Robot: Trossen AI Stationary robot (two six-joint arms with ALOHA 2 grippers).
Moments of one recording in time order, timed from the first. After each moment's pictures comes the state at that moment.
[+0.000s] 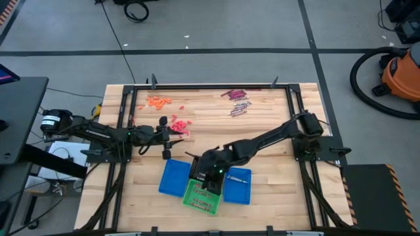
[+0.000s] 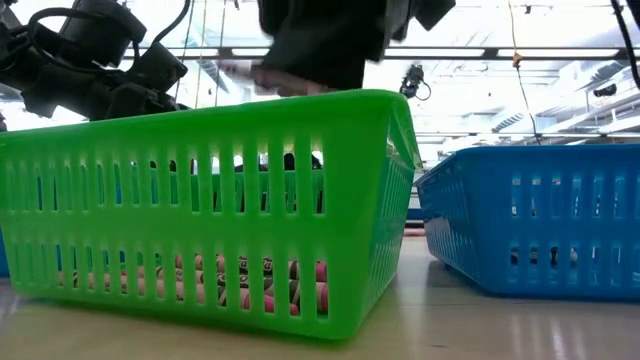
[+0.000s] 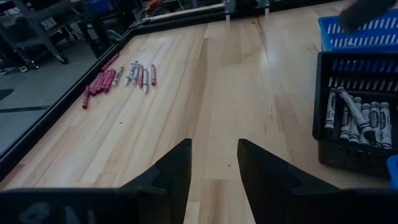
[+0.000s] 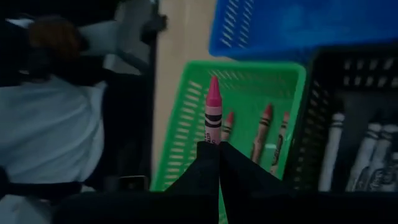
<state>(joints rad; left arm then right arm) -0.02 1.05 0.17 0.57 -0.22 0.14 0.26 1.99 1.42 -0.21 -0.36 0.59</state>
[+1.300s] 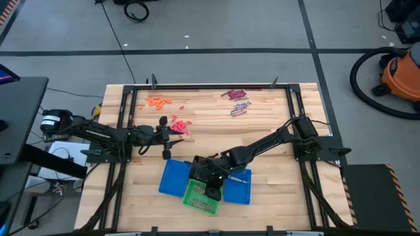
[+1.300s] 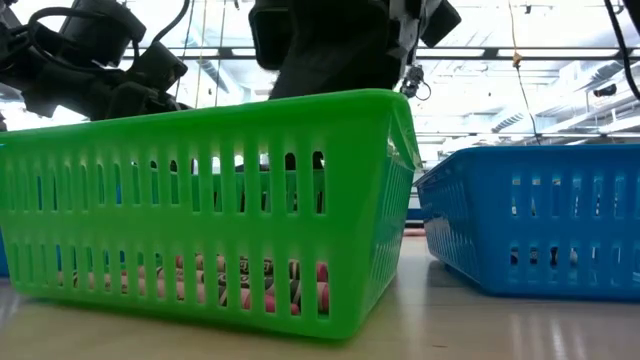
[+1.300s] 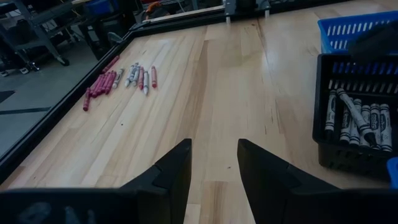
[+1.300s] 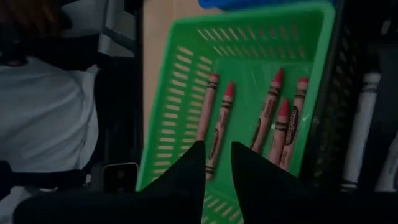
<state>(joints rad) -0.02 1.05 0.17 0.58 -0.22 0.15 0.28 2.05 1.42 -0.21 -0.38 0.63</state>
